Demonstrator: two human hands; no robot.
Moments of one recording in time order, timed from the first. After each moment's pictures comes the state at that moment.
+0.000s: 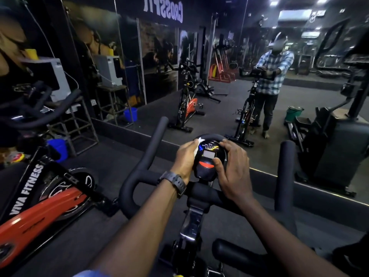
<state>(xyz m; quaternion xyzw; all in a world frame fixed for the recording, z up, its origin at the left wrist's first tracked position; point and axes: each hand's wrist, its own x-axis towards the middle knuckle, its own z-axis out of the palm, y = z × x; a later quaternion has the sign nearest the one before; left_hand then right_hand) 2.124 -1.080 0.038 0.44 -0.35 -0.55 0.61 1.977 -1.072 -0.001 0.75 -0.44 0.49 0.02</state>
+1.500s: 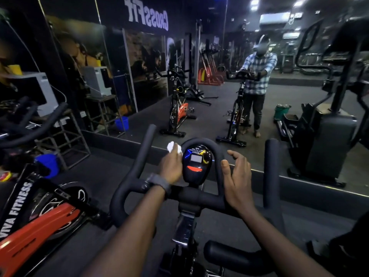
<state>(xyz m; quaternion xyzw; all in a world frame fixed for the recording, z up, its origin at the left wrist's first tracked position) 2.146 -1.099 0.018 0.66 -0.64 -0.18 0.35 1.949 -1.062 -0.013 0.64 -0.51 0.57 -0.08</state>
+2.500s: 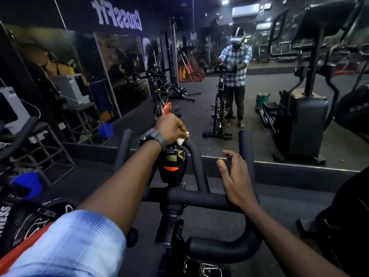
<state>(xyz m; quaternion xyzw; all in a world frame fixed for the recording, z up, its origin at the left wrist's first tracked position) 2.090 -1.146 0.119 0.58 -0.78 -0.05 0.24 1.890 -1.047 -0.020 0.64 -0.54 0.53 -0.12</state>
